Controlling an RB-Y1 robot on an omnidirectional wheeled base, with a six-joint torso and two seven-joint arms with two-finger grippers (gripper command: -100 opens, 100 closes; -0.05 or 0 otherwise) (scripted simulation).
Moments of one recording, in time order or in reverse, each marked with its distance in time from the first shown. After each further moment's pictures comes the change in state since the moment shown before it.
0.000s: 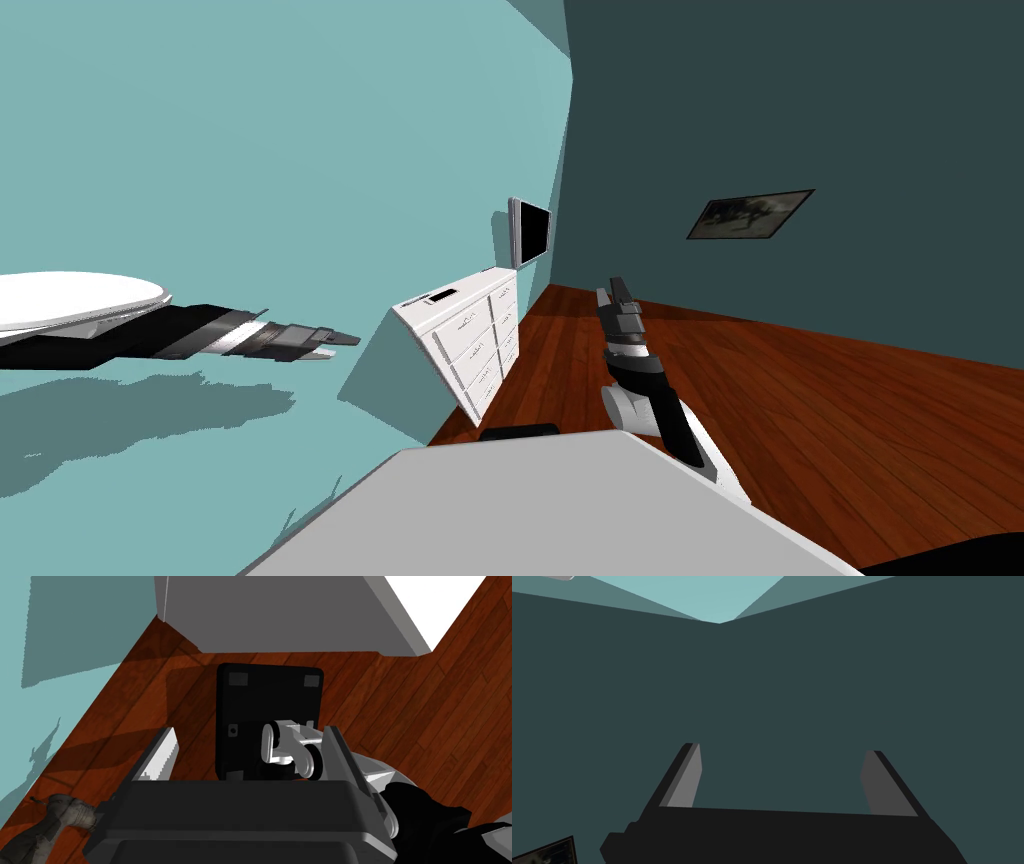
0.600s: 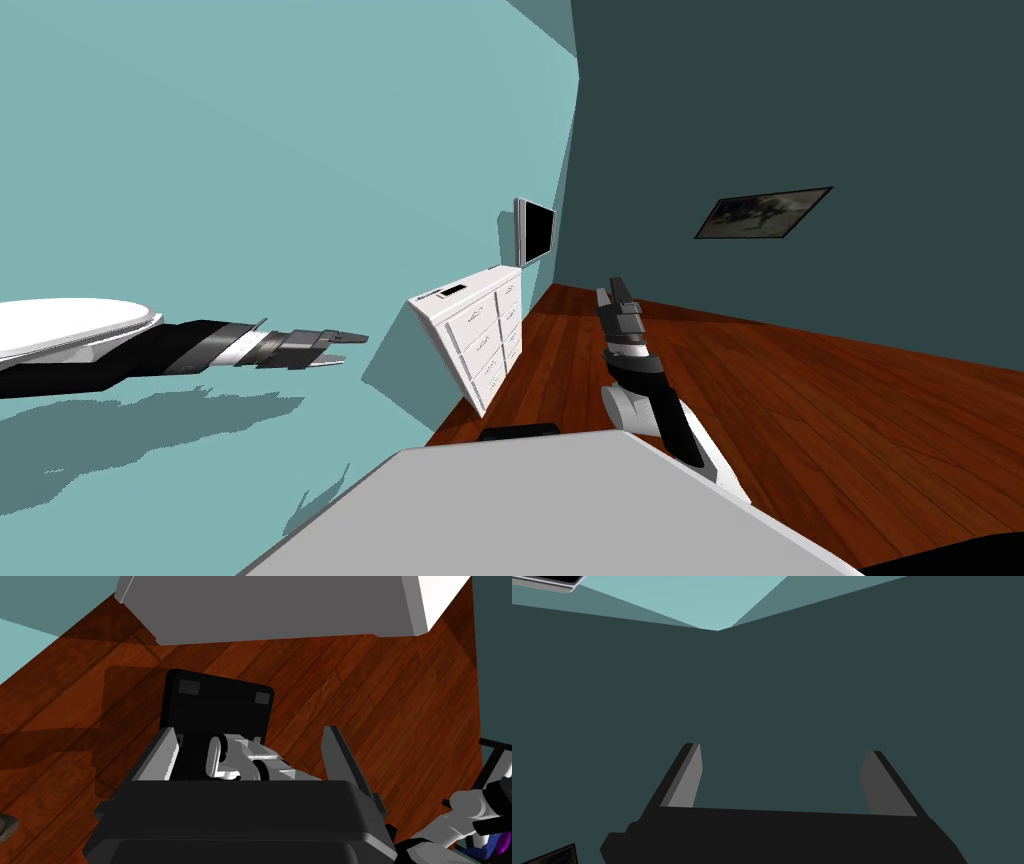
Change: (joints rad) left arm -0.009 -0.116 0.000 -0.058 0.054 0.046 0.158; right arm 0.000 0.000 0.000 0.000 0.000 0.000 0.000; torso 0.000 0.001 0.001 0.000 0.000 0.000
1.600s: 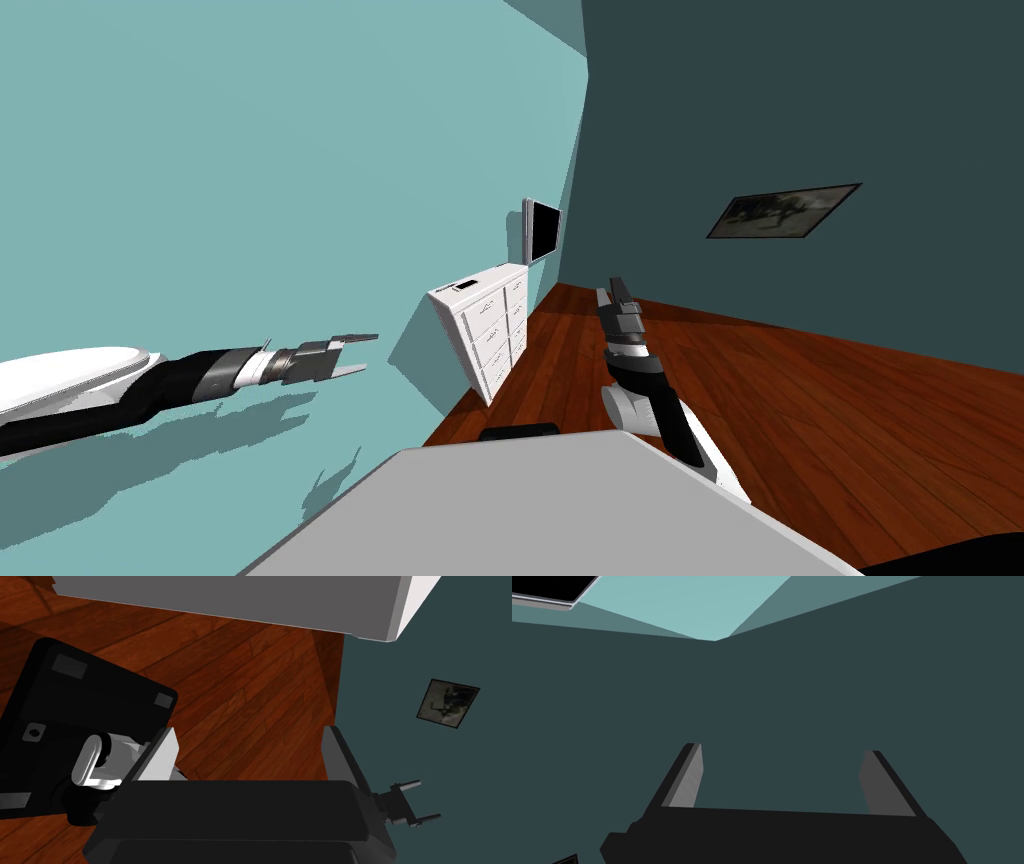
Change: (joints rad) left arm -0.024 -0.213 -0.036 -0.098 0.103 0.090 0.279; right arm 0.000 0.000 0.000 0.000 0.000 0.000 0.000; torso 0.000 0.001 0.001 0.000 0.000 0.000
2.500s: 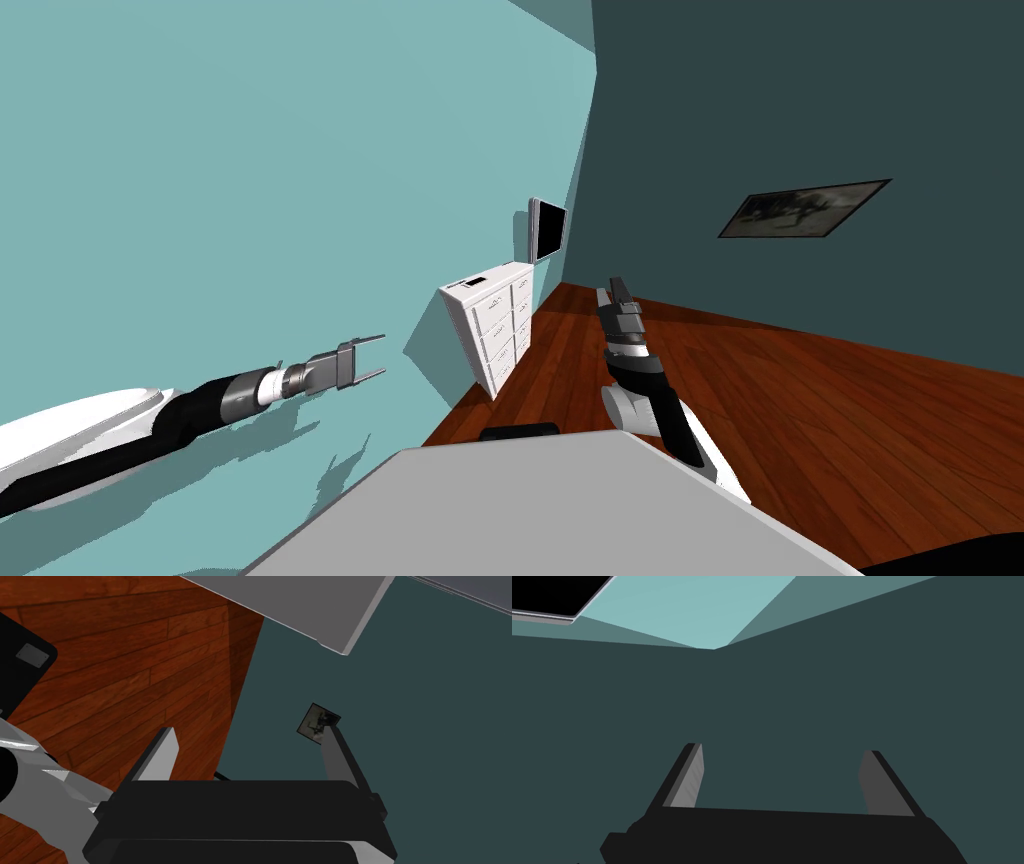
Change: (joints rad) left arm 0.002 -0.208 -0.028 -0.115 0.093 0.088 0.260; right arm 0.000 0.000 0.000 0.000 0.000 0.000 0.000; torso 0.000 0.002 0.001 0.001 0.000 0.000
